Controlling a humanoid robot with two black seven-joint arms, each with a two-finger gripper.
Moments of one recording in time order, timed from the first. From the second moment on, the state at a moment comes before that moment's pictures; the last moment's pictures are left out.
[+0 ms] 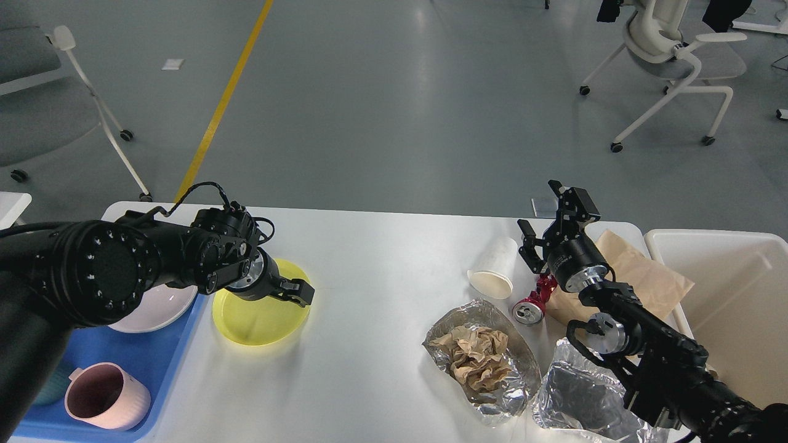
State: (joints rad) left arm -1.31 0.01 1.18 -0.59 0.27 -0.47 -0.11; right arm 0.55 -0.14 0.85 0.60 -0.45 0.21 0.45
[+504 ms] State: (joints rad) left arm -1.28 -0.03 1.16 -0.58 0.27 -0.45 -0.11; right arm 0.55 -0.14 0.85 0.60 -0.45 0.21 0.45
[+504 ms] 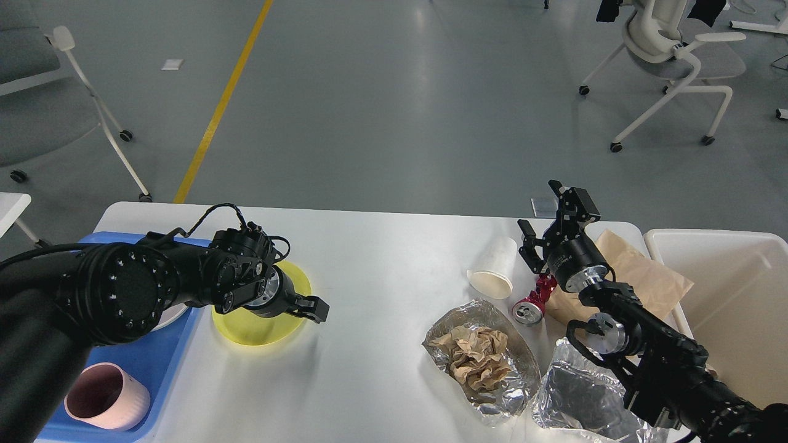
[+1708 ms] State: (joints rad) left arm -1.23 -0.05 1.16 -0.58 0.27 -0.41 -0.02; right arm 0.55 -0.14 0.85 0.60 -0.45 0.21 0.45
